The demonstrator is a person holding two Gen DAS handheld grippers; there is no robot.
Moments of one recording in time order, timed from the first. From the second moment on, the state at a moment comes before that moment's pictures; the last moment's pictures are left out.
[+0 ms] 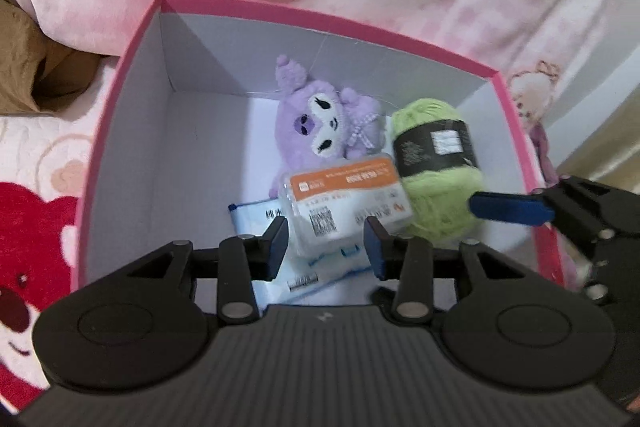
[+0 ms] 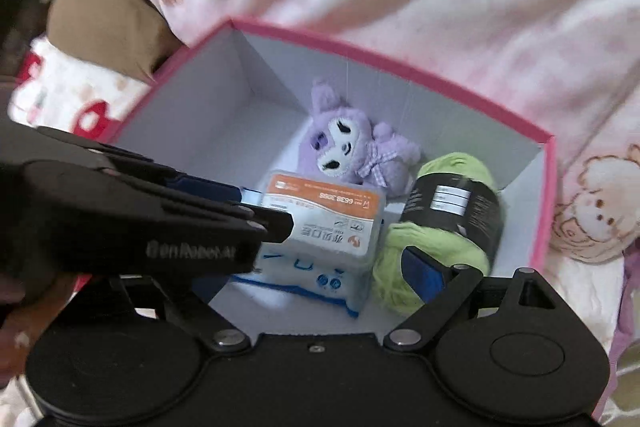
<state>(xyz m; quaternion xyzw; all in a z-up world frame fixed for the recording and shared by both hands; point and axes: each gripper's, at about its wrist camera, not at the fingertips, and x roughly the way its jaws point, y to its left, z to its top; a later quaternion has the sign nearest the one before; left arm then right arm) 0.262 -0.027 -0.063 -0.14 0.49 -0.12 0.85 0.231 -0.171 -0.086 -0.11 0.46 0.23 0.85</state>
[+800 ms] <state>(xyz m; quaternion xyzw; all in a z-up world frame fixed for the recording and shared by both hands) 0.124 -0.050 0.091 0.01 0.49 -0.21 0.85 0.042 -0.231 0.066 -0.17 0.31 0.26 0.90</state>
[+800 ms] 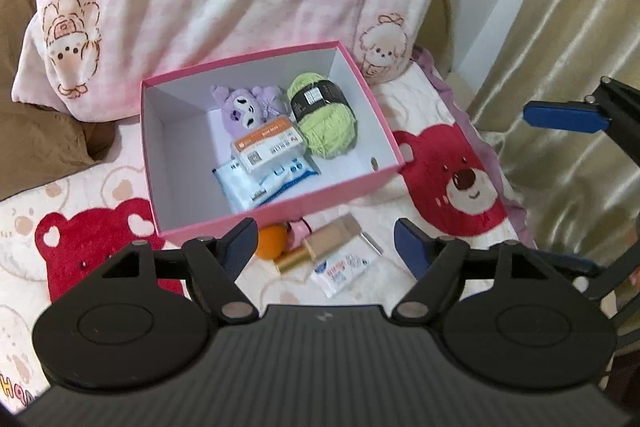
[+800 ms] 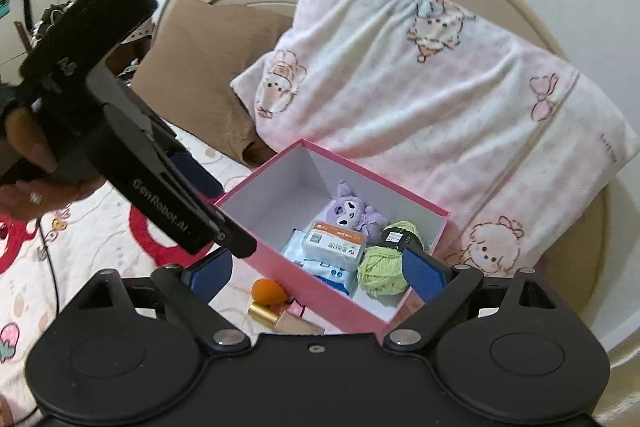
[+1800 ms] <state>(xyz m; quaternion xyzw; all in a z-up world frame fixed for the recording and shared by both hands) 0.084 -0.061 -0.077 -0.11 0.52 -0.16 0.83 0.047 -0.230 -0.108 -0.16 0.35 0.35 0.85</state>
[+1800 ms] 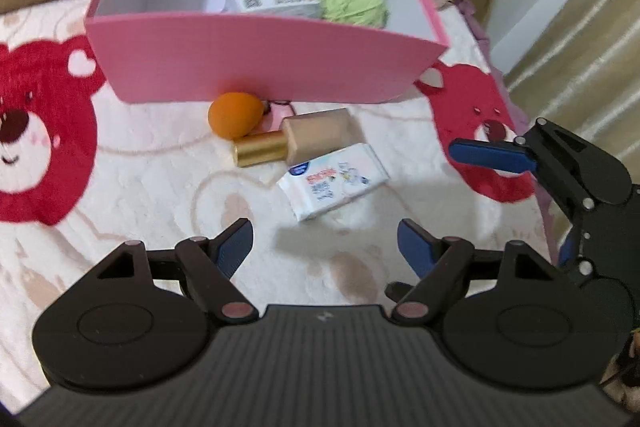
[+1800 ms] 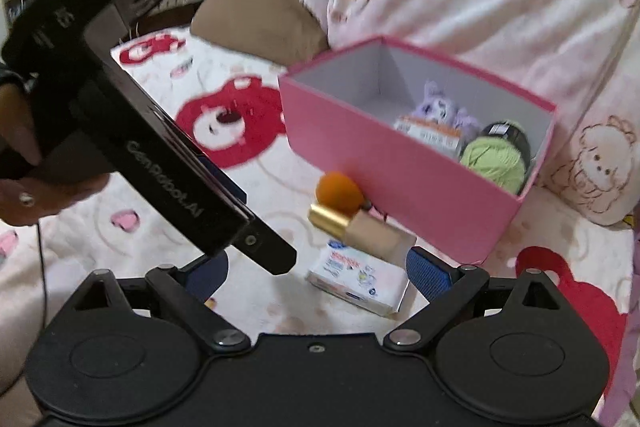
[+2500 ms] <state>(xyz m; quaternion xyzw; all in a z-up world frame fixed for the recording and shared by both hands) 0.100 -0.069 -0.136 -0.14 0.46 -0.17 0.86 0.082 -0.230 -0.200 -0.11 0.40 0.27 0.87</state>
